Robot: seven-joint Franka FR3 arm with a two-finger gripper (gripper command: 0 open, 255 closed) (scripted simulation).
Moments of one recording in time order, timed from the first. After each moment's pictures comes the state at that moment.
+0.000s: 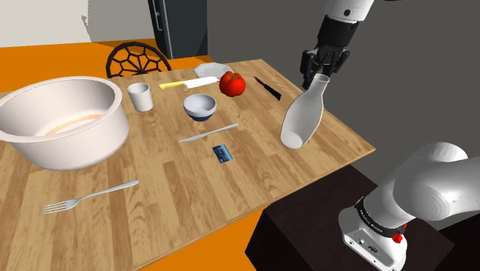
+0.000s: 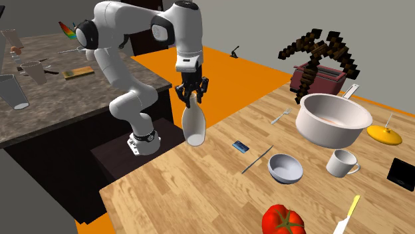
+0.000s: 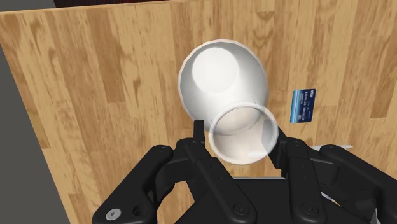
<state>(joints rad) 0.03 -0.65 0.12 -2.27 0.09 1.63 0.35</state>
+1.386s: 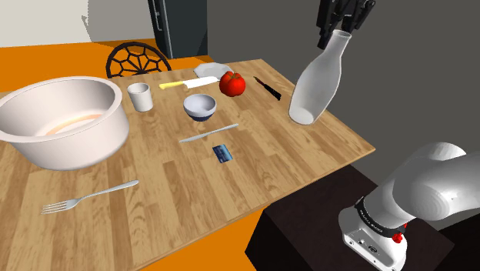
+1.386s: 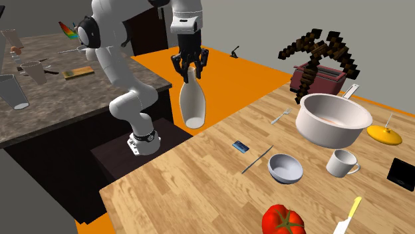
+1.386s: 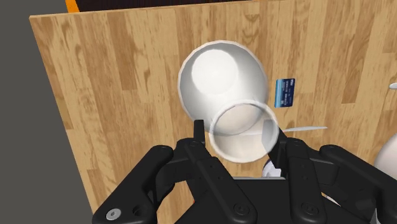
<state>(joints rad) 0.02 -0.55 0.11 -1.91 0.08 1.36 0.36</state>
